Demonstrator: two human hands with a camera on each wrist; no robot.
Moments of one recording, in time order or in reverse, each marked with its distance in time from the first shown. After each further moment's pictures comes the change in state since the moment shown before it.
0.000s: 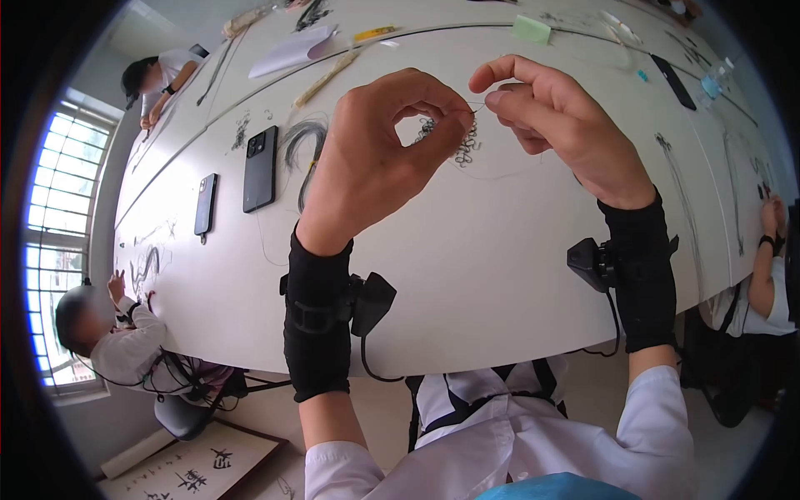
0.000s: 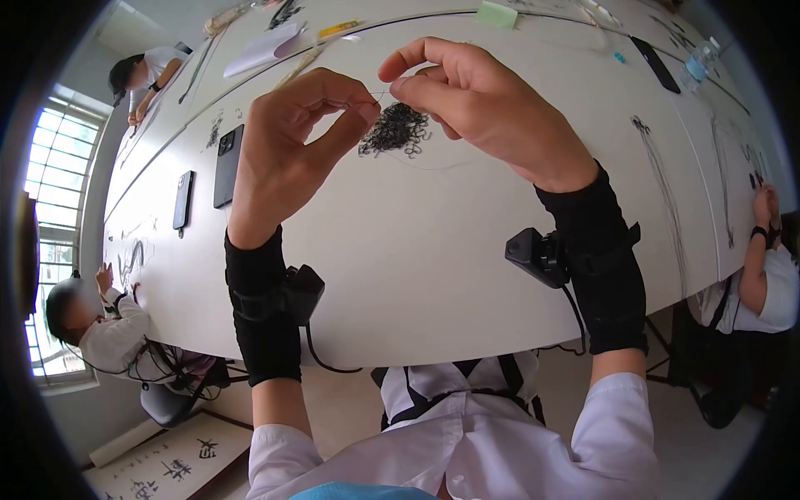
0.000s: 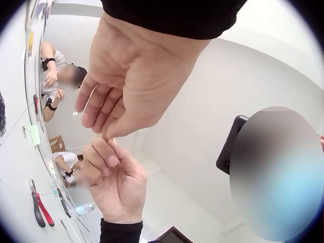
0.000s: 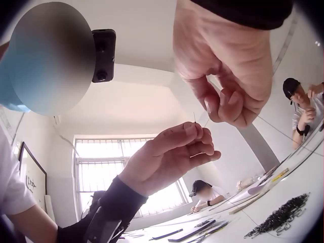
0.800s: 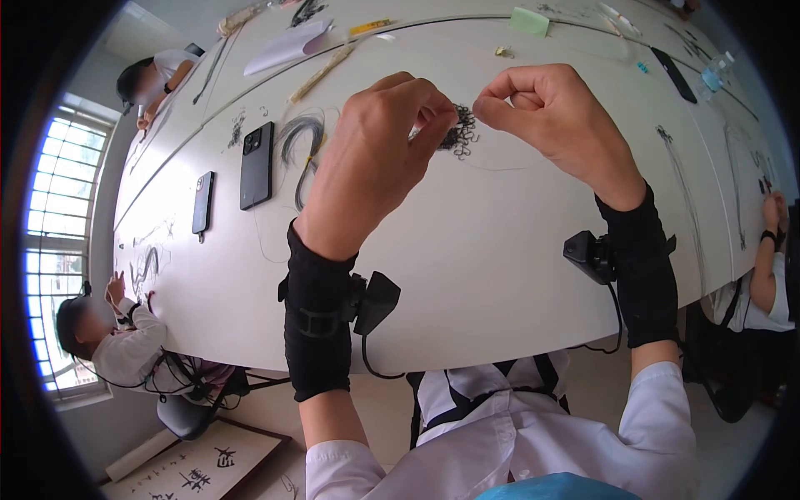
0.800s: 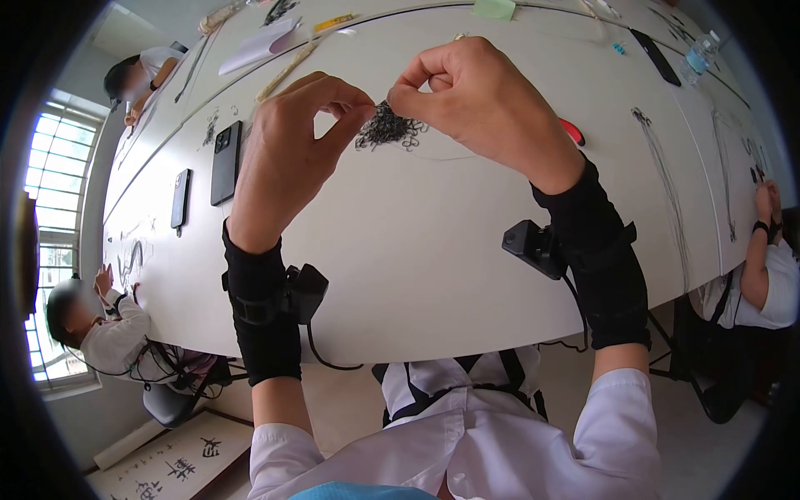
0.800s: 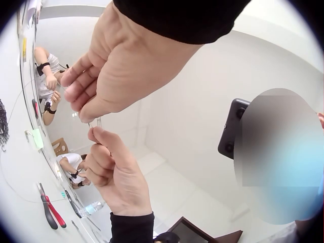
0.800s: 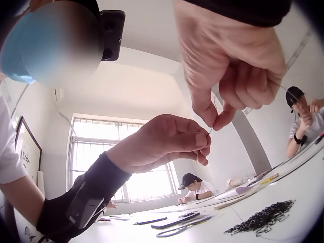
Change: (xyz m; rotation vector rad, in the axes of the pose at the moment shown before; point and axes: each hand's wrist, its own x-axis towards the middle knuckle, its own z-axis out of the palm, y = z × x) left_hand -0.001 -0.003 0.005 0.412 0.035 0.055; right_hand 0.007 0.011 0.002 -0.432 0.128 -0.026
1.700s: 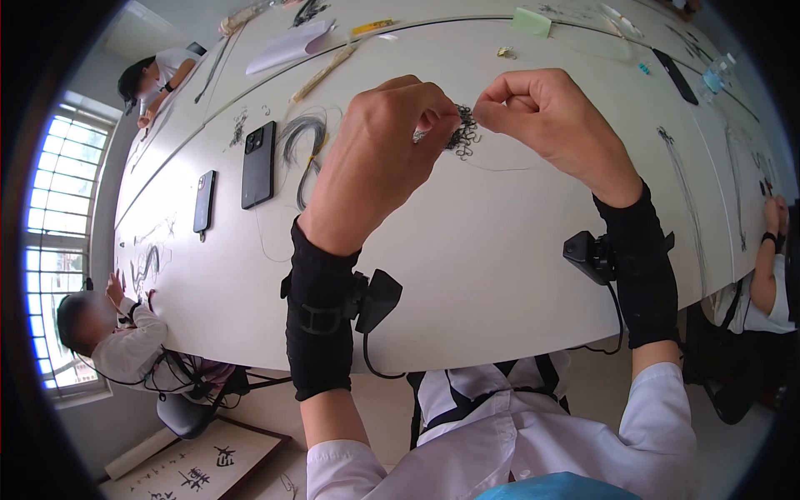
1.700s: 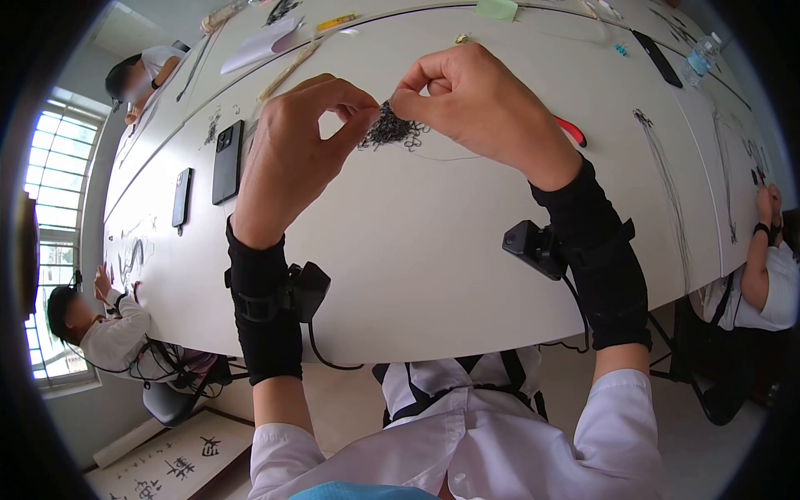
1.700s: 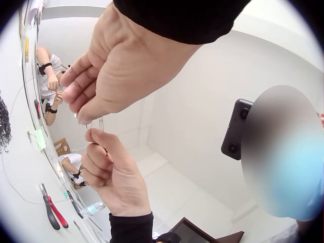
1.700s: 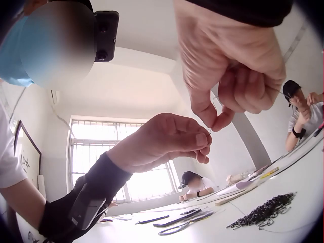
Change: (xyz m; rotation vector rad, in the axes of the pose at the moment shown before) left_hand -0.001 -0.001 0.001 -0.043 -0.009 -0.028; right_hand 0.003 0.004 0.004 0.075 -0.070 0.032
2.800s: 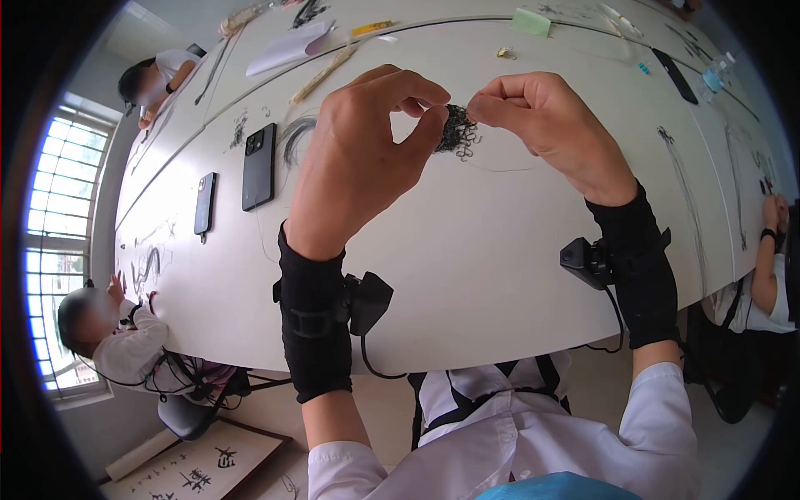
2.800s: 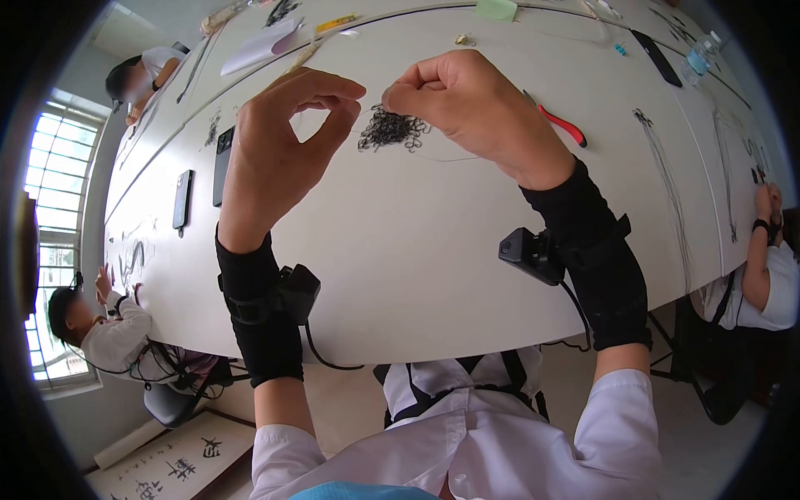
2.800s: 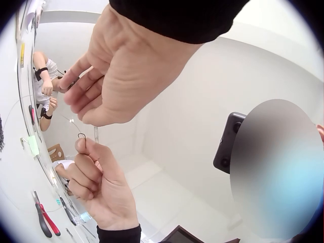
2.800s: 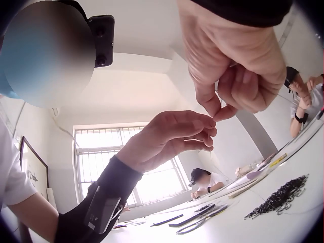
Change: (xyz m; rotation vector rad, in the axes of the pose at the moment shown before) left_hand -0.001 -0.002 -0.010 -0.008 0.070 0.022; right_hand 0.000 0.000 0.007 0.242 0.007 0.056
